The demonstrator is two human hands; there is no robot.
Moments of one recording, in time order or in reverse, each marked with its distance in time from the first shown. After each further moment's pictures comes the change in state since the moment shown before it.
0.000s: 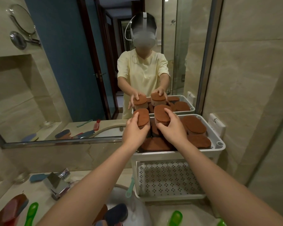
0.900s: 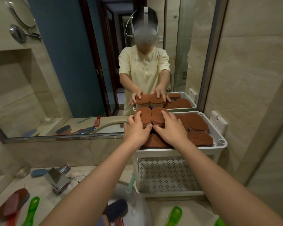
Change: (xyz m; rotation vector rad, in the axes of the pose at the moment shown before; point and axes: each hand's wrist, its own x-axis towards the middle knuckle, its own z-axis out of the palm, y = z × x) left_hand -0.003 -0.002 0.003 0.296 -0.062 -0.004; right_hand -0.007 -0.004 0.005 -0.431 -0.147 -0.063
